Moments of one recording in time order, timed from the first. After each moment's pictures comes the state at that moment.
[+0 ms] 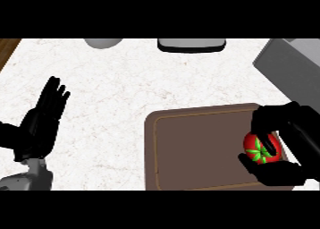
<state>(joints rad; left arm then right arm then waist) -0.09 0.12 0.09 -1.69 0.12 0.09 0.23 -0.16 -0.48 0.19 -2.05 0.65 0.26 0.10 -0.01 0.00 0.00</state>
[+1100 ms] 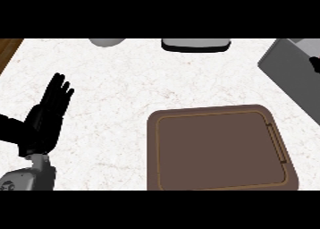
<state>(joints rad) -0.13 0.11 0.08 -1.67 0.11 0.08 0.24 -0.58 -0.62 -0.25 -1.42 0.62 0.18 0.07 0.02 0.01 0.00</state>
